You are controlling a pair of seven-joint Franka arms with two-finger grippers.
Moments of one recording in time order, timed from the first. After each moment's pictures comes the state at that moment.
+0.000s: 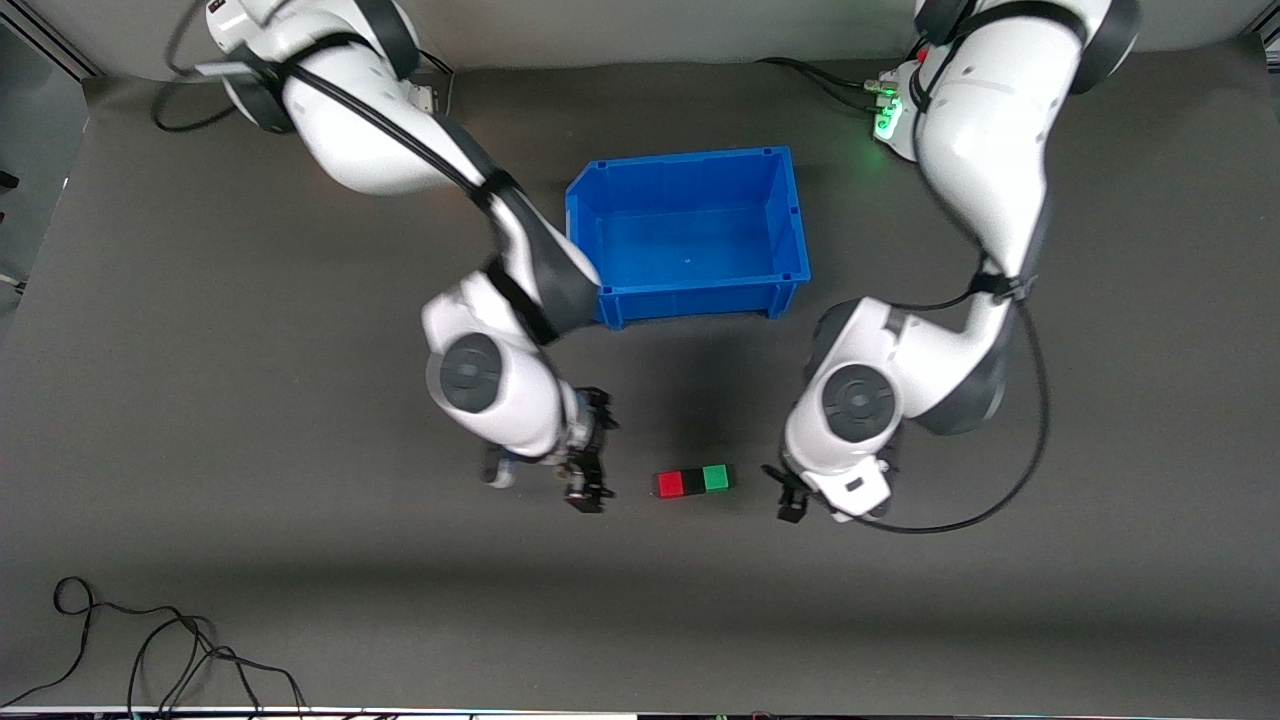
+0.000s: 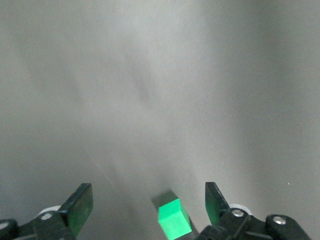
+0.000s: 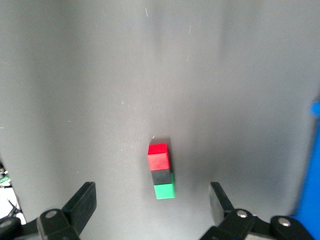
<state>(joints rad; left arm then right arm) -0.34 0.71 -0.11 -1.31 0.08 2.03 -1.64 0.52 0.83 -0.03 -0.96 0.23 1.89 2.00</state>
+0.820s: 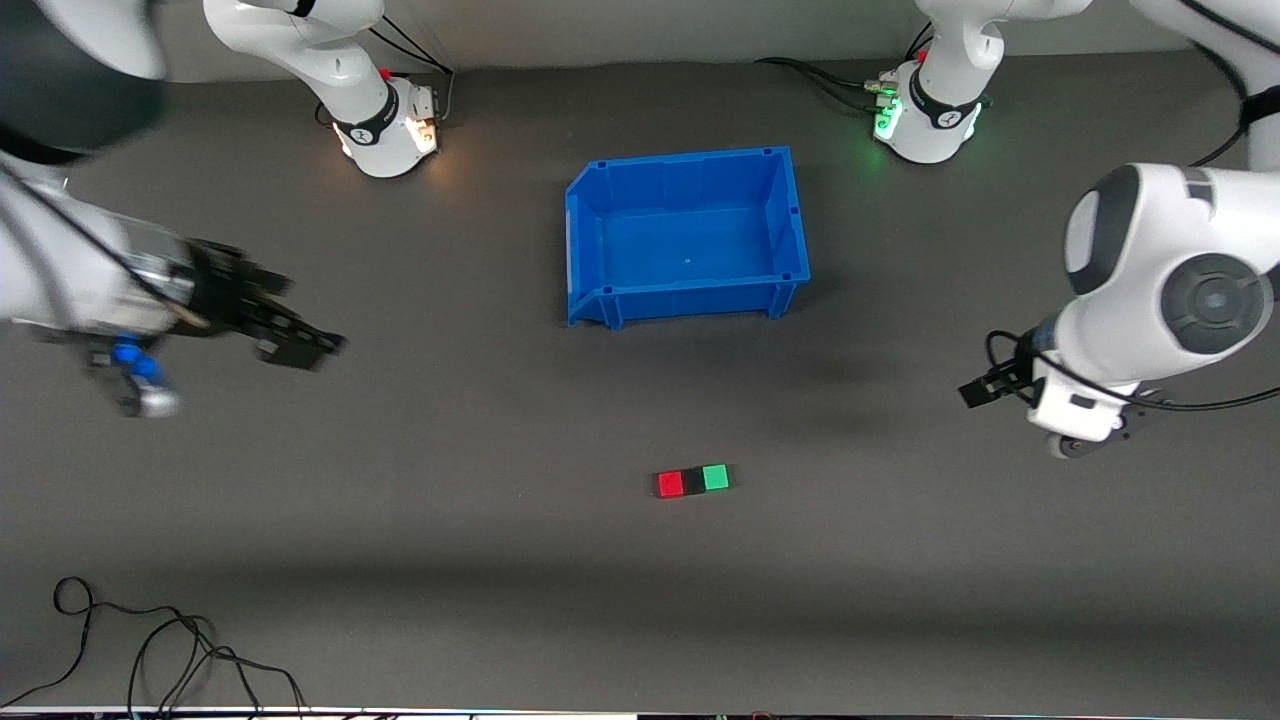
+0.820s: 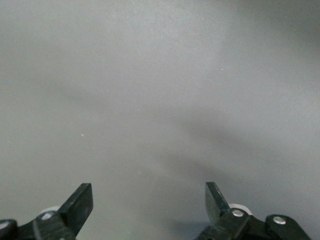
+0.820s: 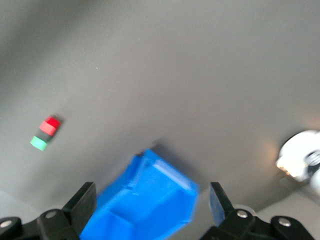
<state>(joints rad) -0.05 0.25 -0.10 -1.67 0.08 1.76 -0.57 0.17 0.41 -0.04 -0.96 0.25 1.15 0.92</state>
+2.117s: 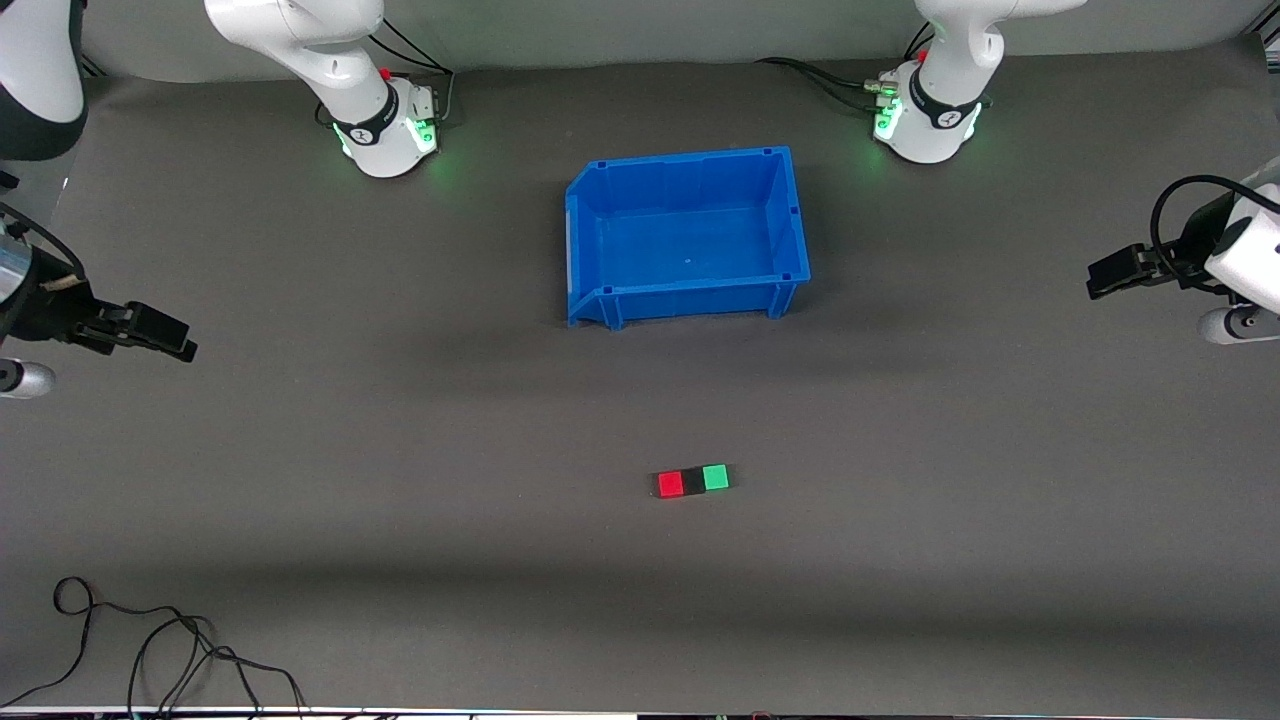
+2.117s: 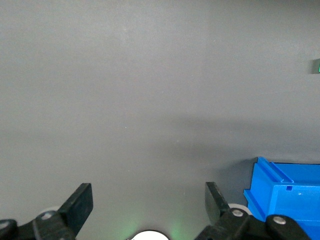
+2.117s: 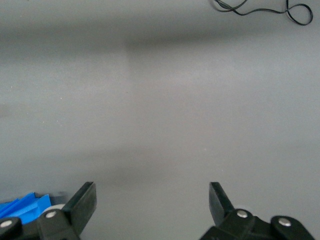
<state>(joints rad) 0.06 0.04 -0.08 -1.60 0.02 1.51 -0.12 0.04 0.12 -0.05 -1.48 0.00 1.60 0.13</state>
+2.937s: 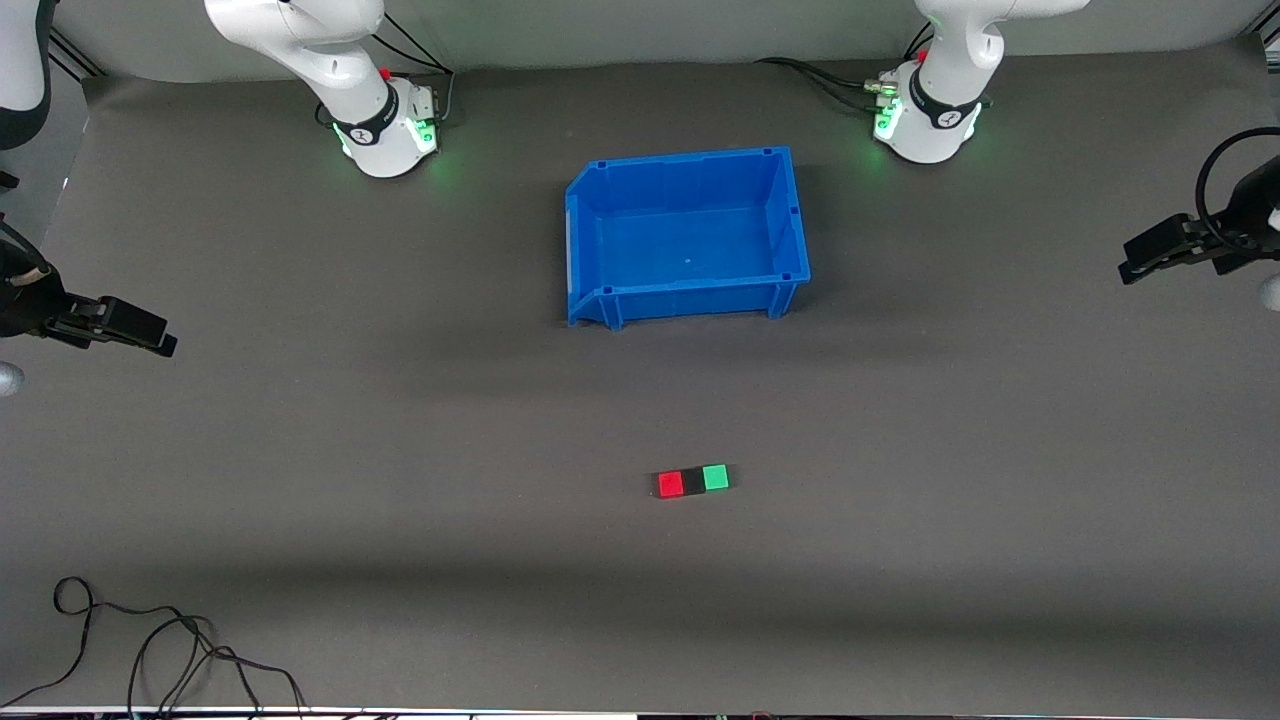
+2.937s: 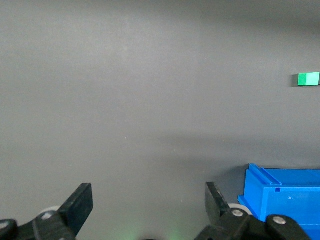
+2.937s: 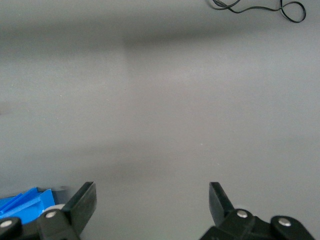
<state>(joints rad) -0.01 0.01 0.01 -1.55 0.00 1.51 -0.08 0.04 0.17 -0.05 -1.37 0.00 1.52 0.13</state>
